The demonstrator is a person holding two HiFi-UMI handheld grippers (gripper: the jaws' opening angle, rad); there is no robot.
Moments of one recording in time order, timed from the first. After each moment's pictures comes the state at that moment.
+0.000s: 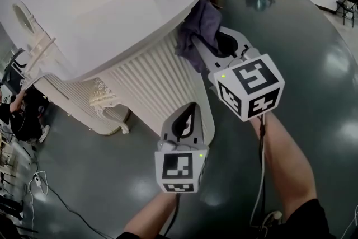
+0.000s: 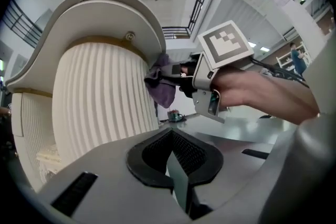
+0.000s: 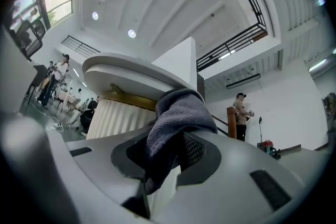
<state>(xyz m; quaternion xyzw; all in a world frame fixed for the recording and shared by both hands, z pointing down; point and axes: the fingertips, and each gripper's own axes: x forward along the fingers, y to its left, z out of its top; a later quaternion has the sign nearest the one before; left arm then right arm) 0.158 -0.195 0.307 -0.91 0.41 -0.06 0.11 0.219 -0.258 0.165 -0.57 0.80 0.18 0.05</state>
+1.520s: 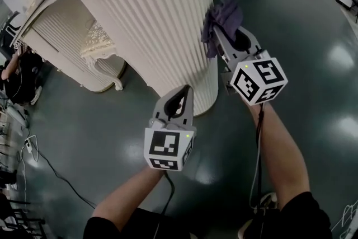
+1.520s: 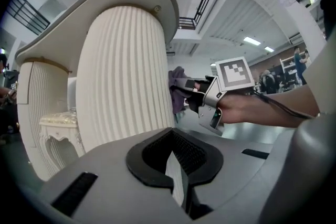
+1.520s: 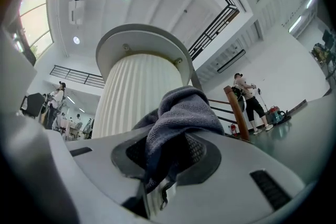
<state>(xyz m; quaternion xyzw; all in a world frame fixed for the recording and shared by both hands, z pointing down) 0.096 -0.196 0.433 -0.91 0.40 -0.09 0.05 0.211 -0.274 0.328 -0.56 0.81 0.07 0.16</state>
